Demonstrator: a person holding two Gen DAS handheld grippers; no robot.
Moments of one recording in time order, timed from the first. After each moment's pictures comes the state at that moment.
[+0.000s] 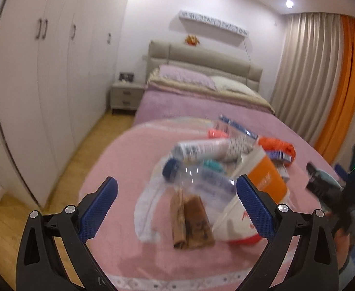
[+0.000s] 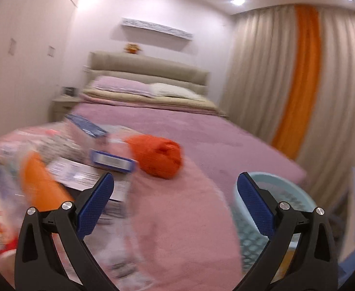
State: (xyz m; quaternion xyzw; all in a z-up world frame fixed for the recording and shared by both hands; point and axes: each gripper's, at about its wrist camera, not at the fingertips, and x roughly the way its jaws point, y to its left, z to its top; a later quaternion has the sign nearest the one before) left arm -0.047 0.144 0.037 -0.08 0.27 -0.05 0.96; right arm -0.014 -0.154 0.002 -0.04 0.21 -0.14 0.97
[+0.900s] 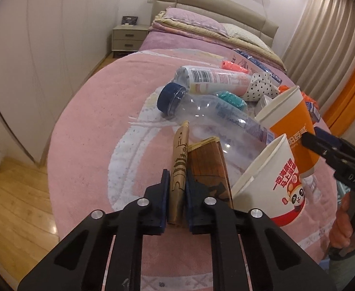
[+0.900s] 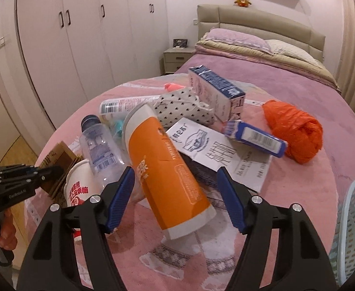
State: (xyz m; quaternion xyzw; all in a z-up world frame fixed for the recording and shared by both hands) left arm 0.001 0.134 -0.036 -0.09 0.43 -0.04 0.90; right arm 0.043 -0.101 -0.020 -0.03 0.38 0.19 0.90
